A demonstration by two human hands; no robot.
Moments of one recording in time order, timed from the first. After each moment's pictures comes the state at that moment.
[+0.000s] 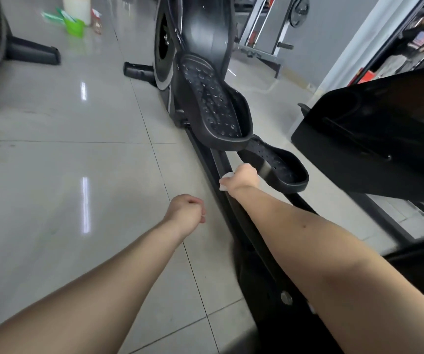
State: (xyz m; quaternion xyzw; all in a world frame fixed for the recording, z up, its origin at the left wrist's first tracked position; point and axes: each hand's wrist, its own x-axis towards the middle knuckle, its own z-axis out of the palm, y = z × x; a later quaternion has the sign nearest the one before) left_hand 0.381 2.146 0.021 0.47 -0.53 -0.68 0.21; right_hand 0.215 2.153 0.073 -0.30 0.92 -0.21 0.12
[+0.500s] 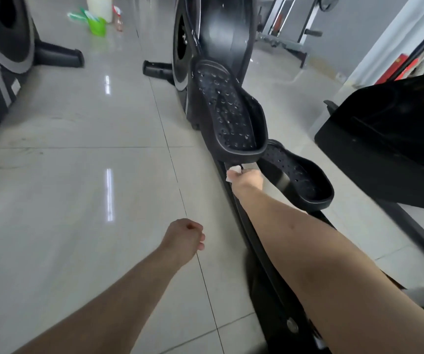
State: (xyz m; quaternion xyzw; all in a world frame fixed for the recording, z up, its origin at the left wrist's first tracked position) left_hand 0.404 2.131 0.036 0.52 -0.49 -0.69 0.15; right_hand 0.191 2.082 0.062 -0.18 0.89 -0.37 0.21
